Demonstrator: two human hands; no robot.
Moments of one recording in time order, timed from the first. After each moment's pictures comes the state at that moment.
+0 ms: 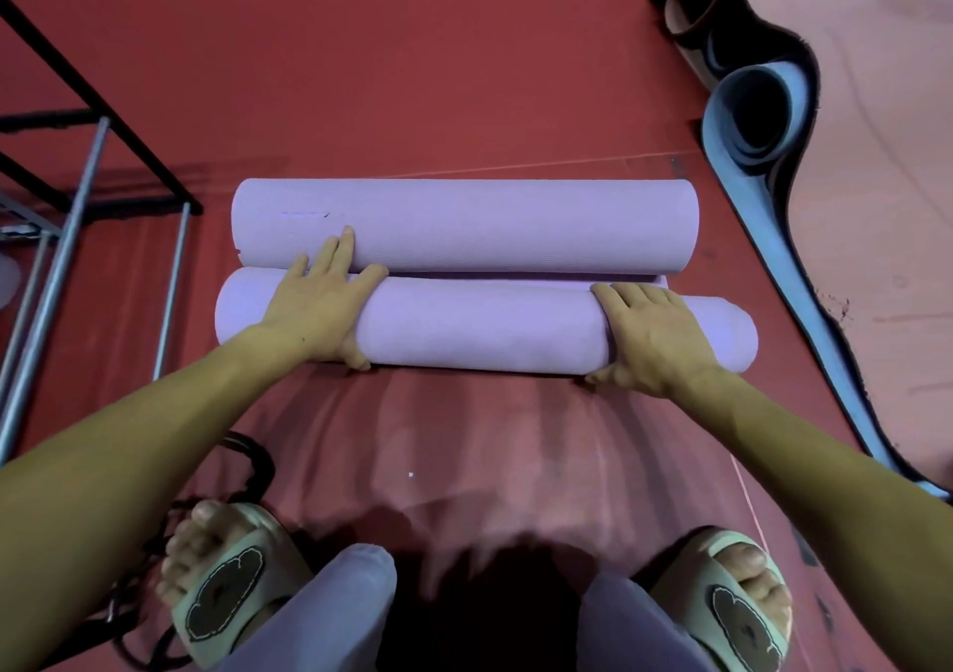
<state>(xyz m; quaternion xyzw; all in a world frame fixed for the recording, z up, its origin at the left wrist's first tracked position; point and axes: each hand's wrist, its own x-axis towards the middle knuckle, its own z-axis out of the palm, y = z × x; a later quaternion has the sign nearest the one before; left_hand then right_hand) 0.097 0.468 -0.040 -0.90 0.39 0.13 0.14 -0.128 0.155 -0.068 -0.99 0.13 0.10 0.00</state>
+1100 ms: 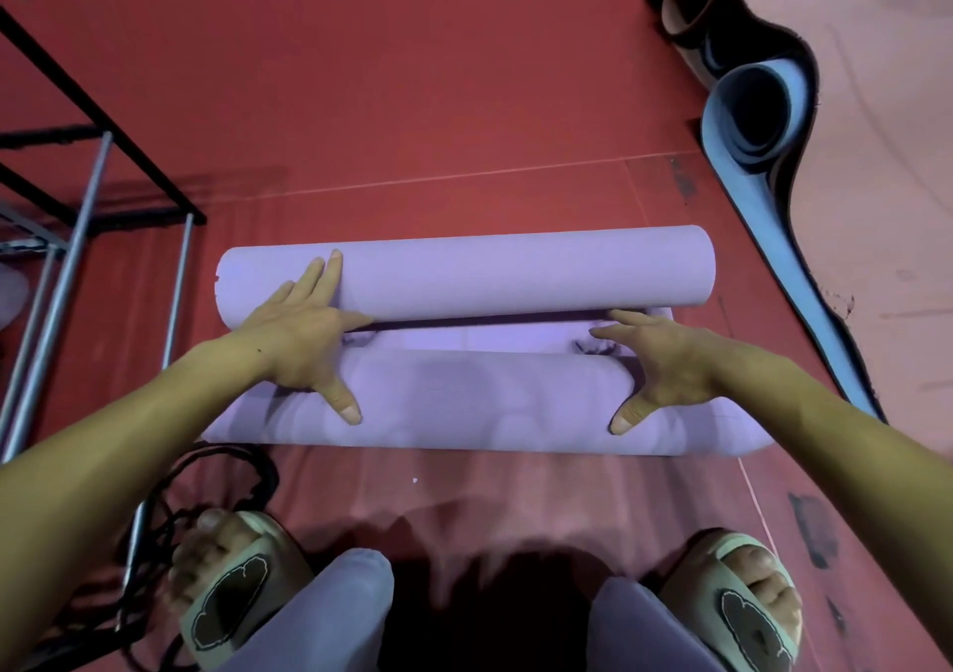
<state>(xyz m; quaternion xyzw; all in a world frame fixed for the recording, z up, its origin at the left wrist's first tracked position) 0.091 0.489 -0.007 -0.86 0.37 0.30 0.15 -0.133 0.149 -0.023 -0.91 0.14 0.35 0.16</state>
